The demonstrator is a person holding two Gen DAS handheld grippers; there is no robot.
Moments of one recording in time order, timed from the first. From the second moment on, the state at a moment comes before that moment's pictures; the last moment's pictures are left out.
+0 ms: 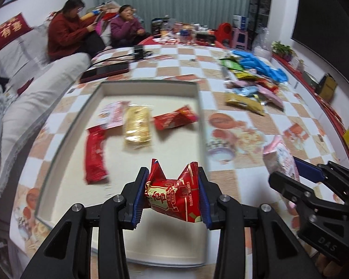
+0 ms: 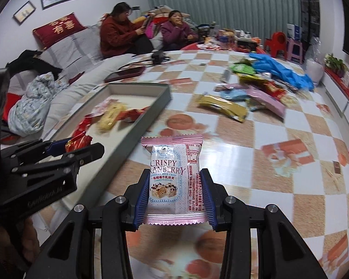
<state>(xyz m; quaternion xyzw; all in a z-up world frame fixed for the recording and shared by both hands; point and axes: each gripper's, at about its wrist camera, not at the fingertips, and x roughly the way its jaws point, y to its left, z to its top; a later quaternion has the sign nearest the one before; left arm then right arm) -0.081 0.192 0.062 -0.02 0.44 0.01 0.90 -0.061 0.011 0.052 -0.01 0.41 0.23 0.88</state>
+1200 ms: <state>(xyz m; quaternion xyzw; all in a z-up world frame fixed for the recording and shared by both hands) -0.063 0.284 0.049 -0.04 0.46 0.06 0.89 -0.028 0.139 0.061 -0.06 0.42 0.27 0.86</state>
